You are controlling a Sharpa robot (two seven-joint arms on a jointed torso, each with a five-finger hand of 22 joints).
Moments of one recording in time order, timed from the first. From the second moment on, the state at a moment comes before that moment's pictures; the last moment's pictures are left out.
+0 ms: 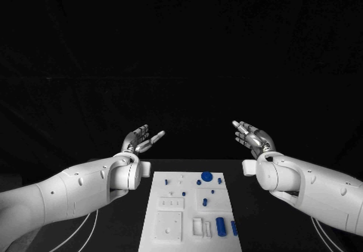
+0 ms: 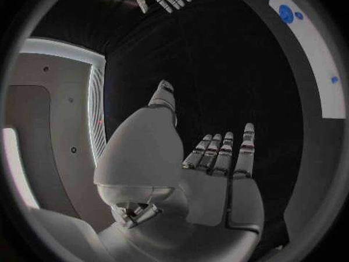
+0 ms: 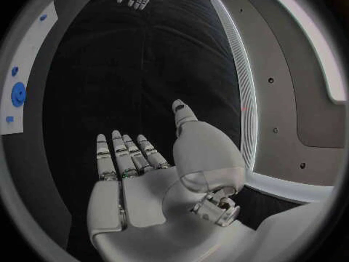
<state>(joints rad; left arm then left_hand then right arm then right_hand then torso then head) 1.20 -0.62 -0.13 1.17 0.03 -0.63 0.45 1.38 -0.19 -0.05 0.28 0.08 0.32 0.12 0.03 0.03 0.33 0.12 0.03 0.03 0.36 0.14 0.03 0.03 0.12 0.47 0.28 0.05 0.05 1.09 -0.71 0.09 1.26 -0.06 -0.53 0.38 1.11 0.08 -0.08 -0.01 0.33 0.35 0.15 0.03 0.03 0.35 0.21 0.03 0.03 0.44 0.20 0.03 0.04 0.14 0.31 0.28 0.03 0.03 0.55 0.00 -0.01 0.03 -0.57</state>
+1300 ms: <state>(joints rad) 1.34 -0.64 -0.20 1.08 0.08 -0.35 0.42 1.38 0.06 -0.13 -0.02 0.10 0.94 0.16 0.06 0.06 1.09 0.14 0.05 0.06 1.22 0.10 0.07 0.07 0.06 0.97 0.10 0.26 0.09 1.10 -0.61 0.15 1.02 -0.99 -0.20 0.21 1.30 0.03 0.17 -0.28 0.28 0.96 0.16 0.06 0.06 1.00 0.15 0.05 0.06 1.24 0.09 0.09 0.08 0.11 0.98 0.11 0.18 0.08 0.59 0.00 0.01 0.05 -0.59</state>
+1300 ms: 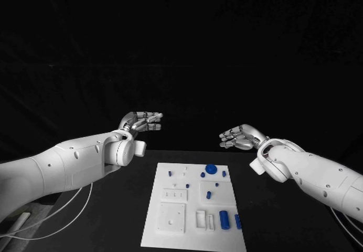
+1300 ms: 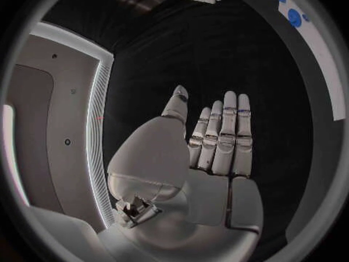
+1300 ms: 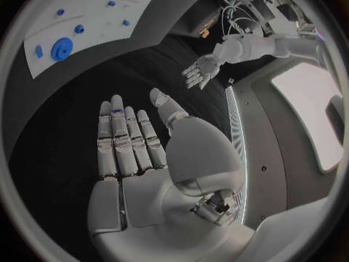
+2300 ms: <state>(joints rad) 1.40 -0.75 -0.19 1.40 0.06 -0.31 0.42 1.37 0.07 -0.13 -0.04 0.10 0.93 0.16 0.06 0.06 1.08 0.14 0.05 0.06 1.21 0.11 0.07 0.07 0.06 0.97 0.10 0.27 0.08 1.10 -0.55 0.15 1.08 -1.79 -0.14 -0.02 1.26 -0.09 0.35 -0.28 0.29 1.05 0.12 0.06 0.06 1.05 0.11 0.06 0.06 1.44 0.00 0.94 0.47 0.17 1.46 -0.02 0.61 0.42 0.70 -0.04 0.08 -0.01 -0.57</state>
